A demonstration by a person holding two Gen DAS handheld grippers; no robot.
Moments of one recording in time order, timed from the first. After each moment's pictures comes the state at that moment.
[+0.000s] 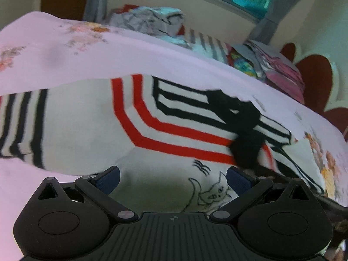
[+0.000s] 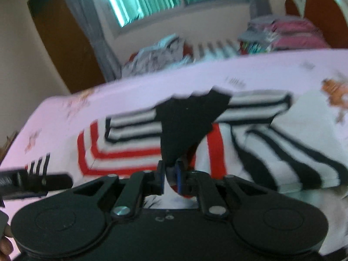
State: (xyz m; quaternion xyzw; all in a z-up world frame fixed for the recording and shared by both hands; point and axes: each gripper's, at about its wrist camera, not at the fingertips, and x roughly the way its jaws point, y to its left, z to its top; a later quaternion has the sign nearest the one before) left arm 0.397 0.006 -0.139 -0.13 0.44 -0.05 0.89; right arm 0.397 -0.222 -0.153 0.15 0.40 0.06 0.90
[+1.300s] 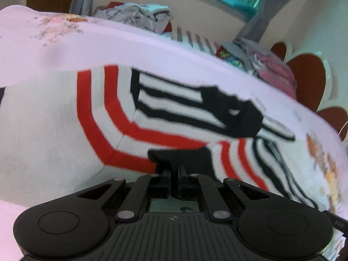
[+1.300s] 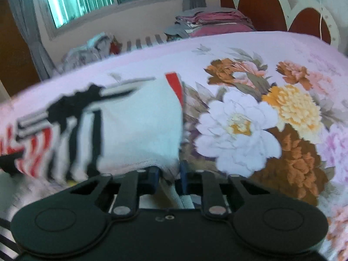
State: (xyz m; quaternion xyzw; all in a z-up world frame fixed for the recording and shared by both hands) left arm 0.456 -0.024 -0.196 -0.14 0.43 -0.08 0.89; right arm 0.330 -0.371 -0.175 0.11 0.43 -0.13 0.89
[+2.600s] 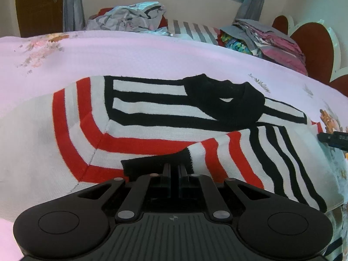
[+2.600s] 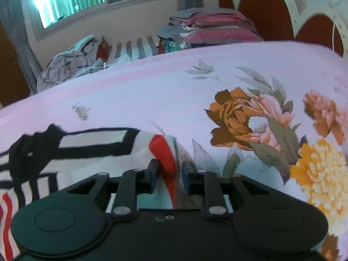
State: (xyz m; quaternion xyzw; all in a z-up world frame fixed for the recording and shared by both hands) left arm 0.465 -0.073 -0.180 -0.04 0.45 -0.06 0.89; right arm 0.446 -0.406 -0.172 0.10 0.41 -0.12 0.90
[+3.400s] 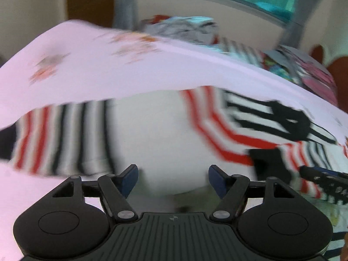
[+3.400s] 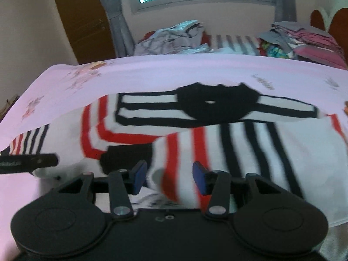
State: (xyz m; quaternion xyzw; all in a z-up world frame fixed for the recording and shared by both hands) left arm 0.389 0.097 -0.151 -0.09 0.43 0.06 0.90; right arm 0.409 -0.174 -0.146 0.07 0.42 0.10 0.90
